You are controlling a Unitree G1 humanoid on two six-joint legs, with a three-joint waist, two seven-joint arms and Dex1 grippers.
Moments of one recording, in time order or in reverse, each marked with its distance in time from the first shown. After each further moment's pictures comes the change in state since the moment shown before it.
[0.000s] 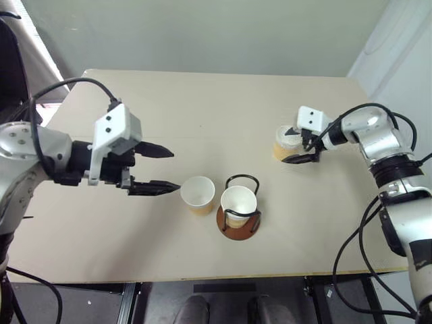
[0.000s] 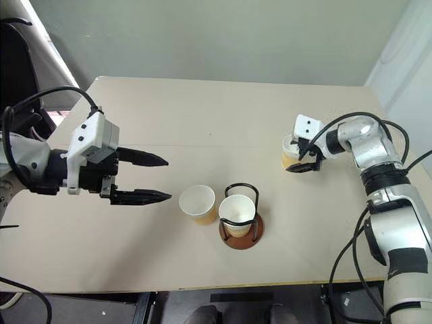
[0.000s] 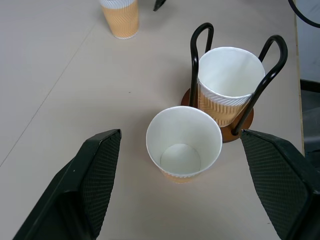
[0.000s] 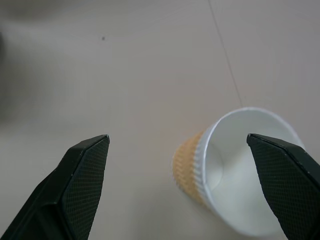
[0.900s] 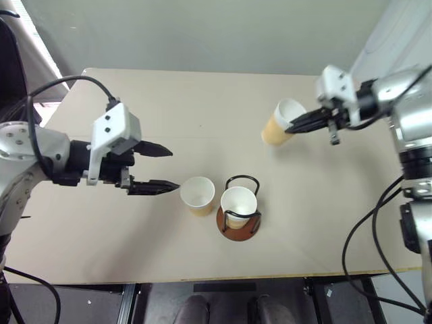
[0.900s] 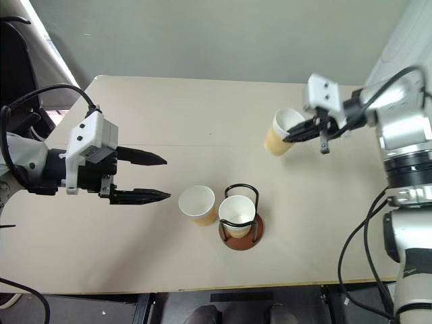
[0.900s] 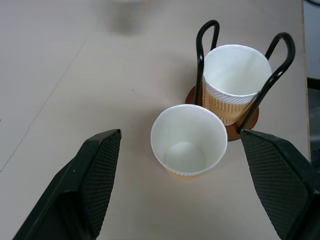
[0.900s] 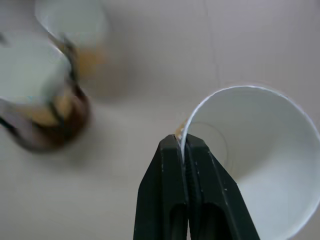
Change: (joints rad) left arm 0.005 0.011 0.012 -0.014 -0.003 0.006 0.016; right arm -0.012 -0.151 -0.174 -0.578 0.301 0.353 0.320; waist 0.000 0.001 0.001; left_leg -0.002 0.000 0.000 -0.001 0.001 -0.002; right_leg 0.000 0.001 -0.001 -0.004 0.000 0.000
